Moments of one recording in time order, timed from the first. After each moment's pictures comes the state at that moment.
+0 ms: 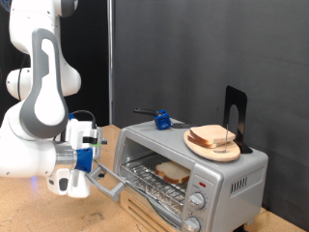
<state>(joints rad) -0.23 0.23 -0.21 -2.39 1.03 1.57 -0.59</state>
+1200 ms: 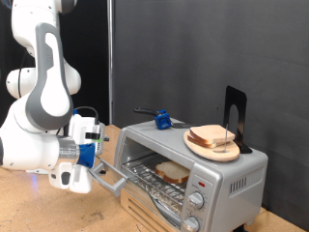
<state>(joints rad) -0.23 0.17 -0.20 -2.43 1.03 1.61 -0.60</state>
